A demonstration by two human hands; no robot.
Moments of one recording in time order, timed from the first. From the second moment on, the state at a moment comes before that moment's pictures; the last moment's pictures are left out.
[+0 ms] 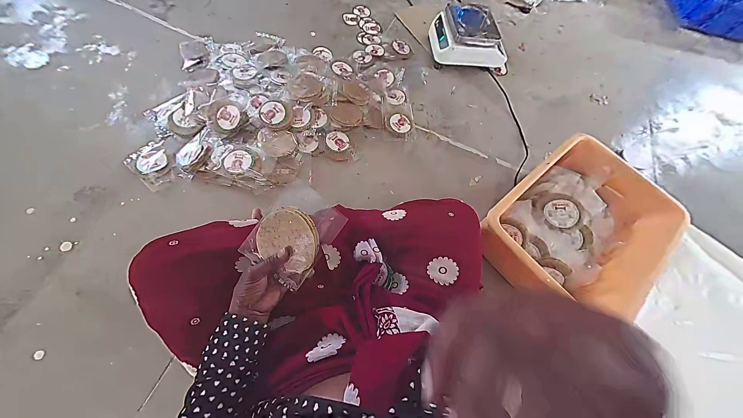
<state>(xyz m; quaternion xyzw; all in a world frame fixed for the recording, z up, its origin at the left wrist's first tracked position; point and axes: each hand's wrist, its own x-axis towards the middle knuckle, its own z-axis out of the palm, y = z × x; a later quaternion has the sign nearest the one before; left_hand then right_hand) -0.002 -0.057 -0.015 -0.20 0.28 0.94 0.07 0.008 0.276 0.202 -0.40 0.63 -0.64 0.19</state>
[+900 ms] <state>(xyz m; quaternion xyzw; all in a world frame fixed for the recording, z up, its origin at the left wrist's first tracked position) 0.000 -0.037 0.000 -0.21 0.42 0.88 0.06 -0.040 0.357 0.032 0.05 0.89 -0.44 0.12</state>
